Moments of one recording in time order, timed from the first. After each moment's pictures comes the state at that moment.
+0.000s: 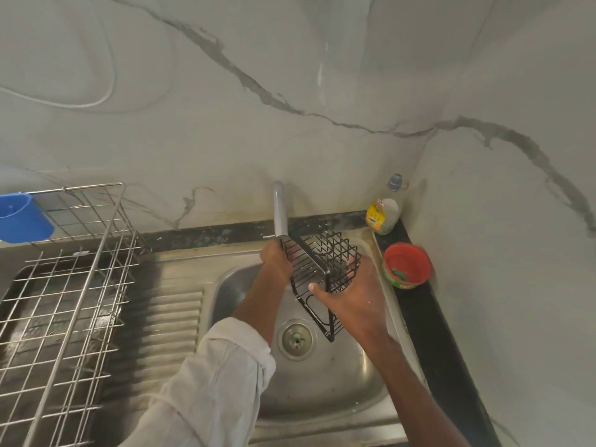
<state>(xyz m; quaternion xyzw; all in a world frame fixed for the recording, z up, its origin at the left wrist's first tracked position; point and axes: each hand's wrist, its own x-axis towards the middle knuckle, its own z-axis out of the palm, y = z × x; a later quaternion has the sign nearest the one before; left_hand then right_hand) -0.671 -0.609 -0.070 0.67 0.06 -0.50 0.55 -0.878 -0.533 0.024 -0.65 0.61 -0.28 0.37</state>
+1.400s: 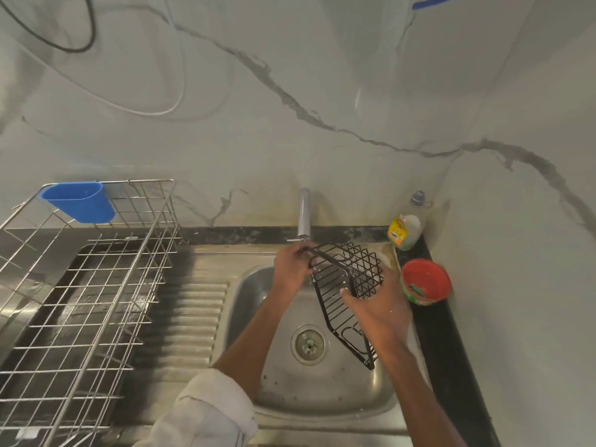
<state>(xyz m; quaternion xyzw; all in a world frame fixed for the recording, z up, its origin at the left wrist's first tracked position) -0.704 -0.530 0.004 0.70 -0.25 -0.37 0.55 -0.900 -0.525 0.028 -0.65 0.62 -0.26 0.35</state>
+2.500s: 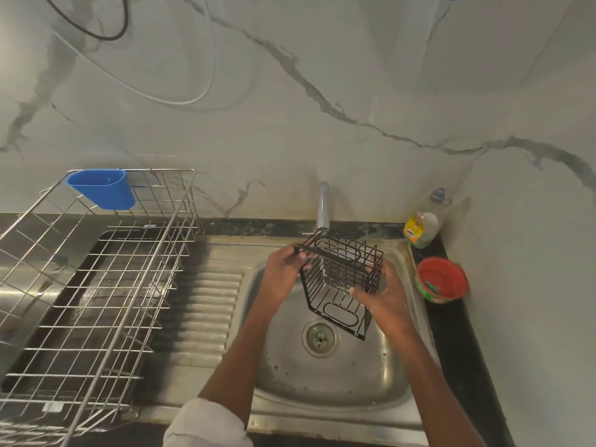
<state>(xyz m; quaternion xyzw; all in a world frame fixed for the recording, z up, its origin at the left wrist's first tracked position) -0.668 -0.474 -0.008 0.67 -0.30 -0.37 0.57 -0.890 -0.534 0.001 -0.60 0.50 -0.30 0.55</state>
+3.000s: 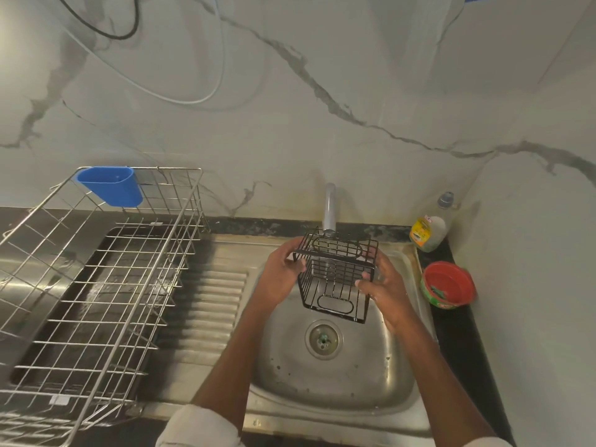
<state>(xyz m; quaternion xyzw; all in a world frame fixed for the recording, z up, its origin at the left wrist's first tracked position) -0.655 -0.466 0.002 0.72 -0.35 -0.33 0.50 -0.876 -0.561 -0.004 -0.59 0.44 -0.28 0.61</state>
